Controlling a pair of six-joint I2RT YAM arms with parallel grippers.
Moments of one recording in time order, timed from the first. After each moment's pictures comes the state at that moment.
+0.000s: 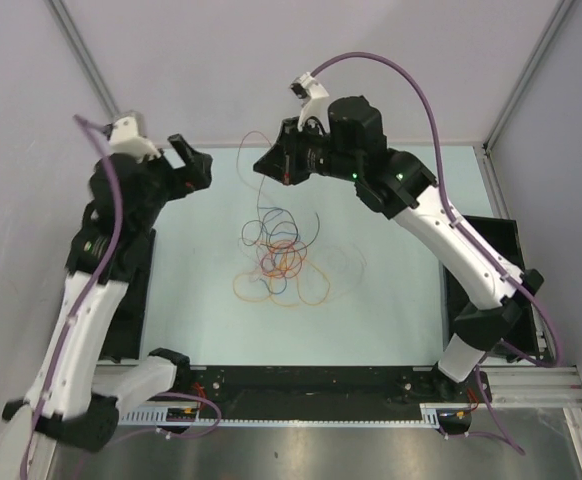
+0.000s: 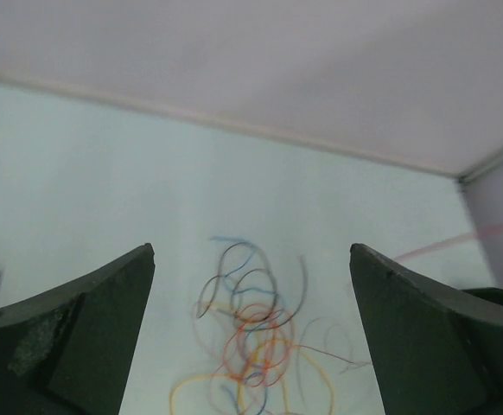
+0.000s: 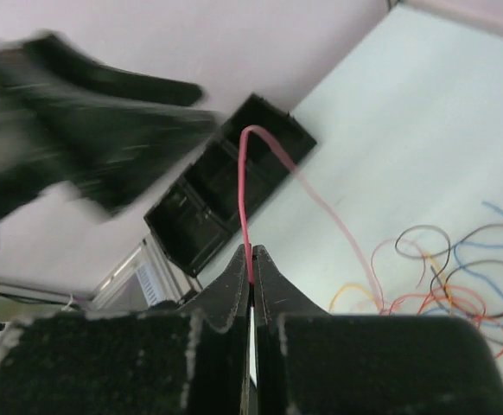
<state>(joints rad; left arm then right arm) -0.30 1.09 1.45 -0.61 -0.21 -0.41 0.82 1.66 2.04 -0.53 -0.26 0.46</state>
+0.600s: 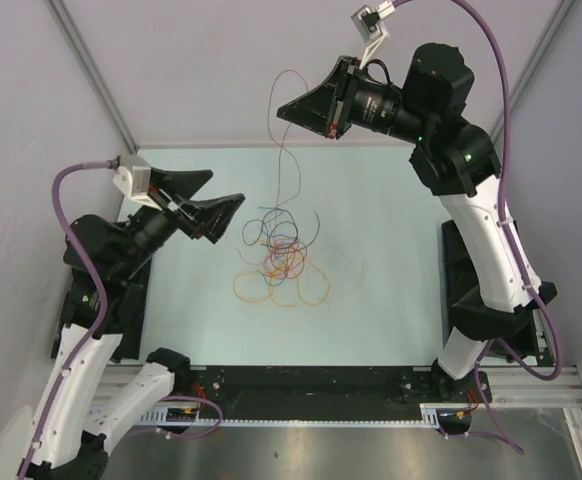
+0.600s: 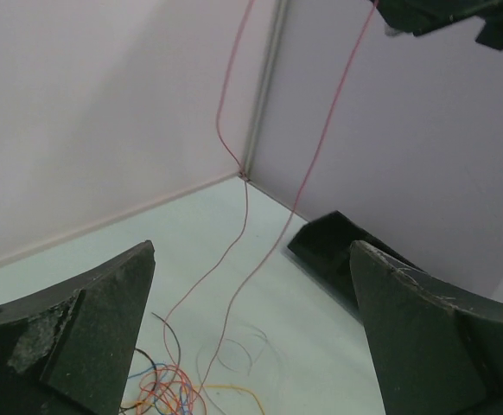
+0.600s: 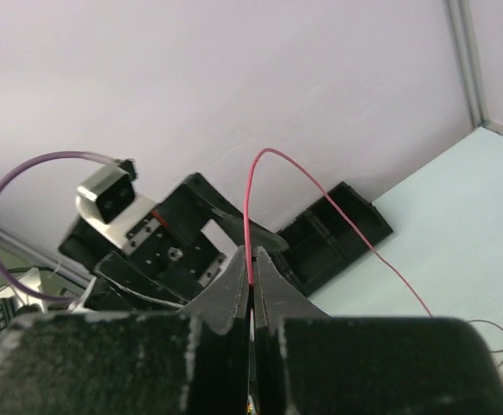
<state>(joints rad) -0.34 0.75 1.12 -0.09 0.41 -0.34 0.66 1.73 2.48 -0.62 -0.54 0.60</state>
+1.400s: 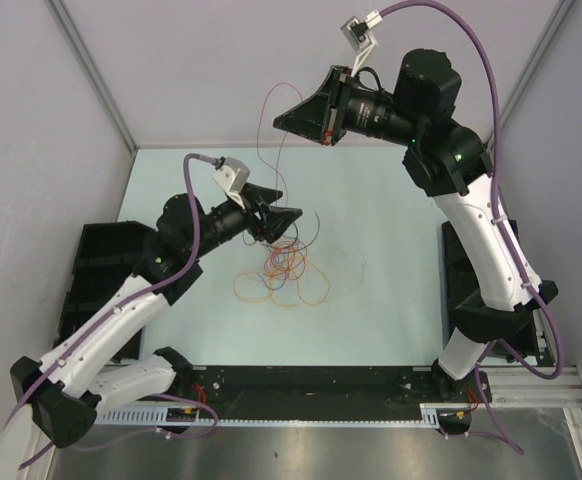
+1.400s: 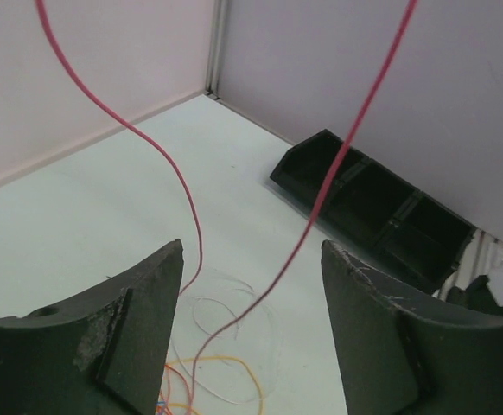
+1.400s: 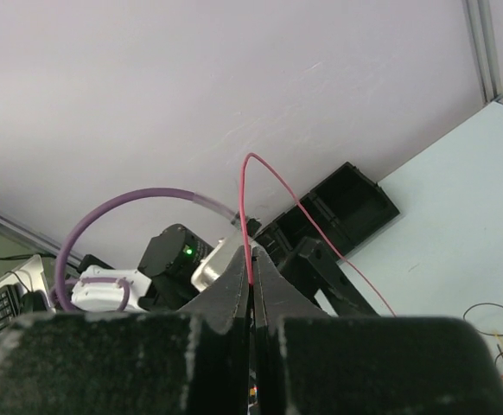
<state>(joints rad) -0.62 0.99 0.97 0.09 0.34 -0.23 0.66 1.71 2.39 -0.59 -0.58 0.61</state>
